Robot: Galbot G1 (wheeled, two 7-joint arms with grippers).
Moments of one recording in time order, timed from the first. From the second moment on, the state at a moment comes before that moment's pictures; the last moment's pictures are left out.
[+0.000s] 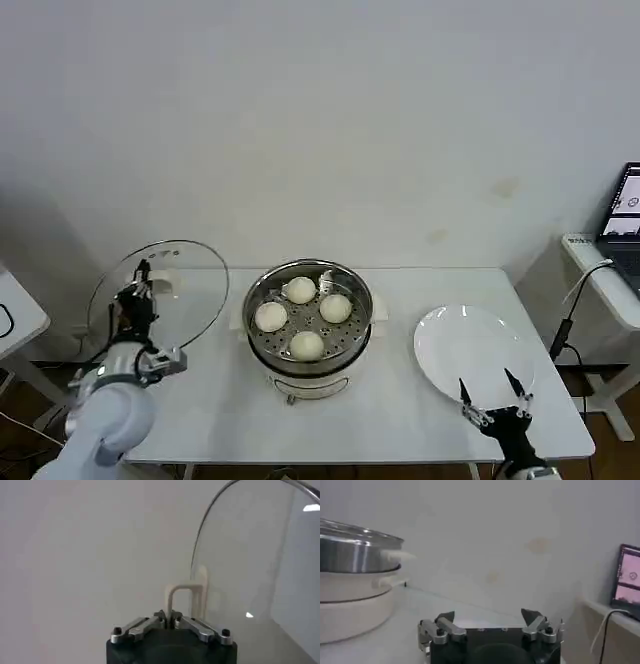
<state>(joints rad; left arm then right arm) 1.18 -0.97 -0.43 -2.00 0.99 0.51 0.06 -1.67 1.46 0.83 1.92 -0.01 0.20 -0.23</state>
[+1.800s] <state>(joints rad) 0.92 -1.50 0.00 -1.77 1.64 0.61 0.39 -1.67 1.58 0.76 1.91 -0.15 0.21 -0.23</state>
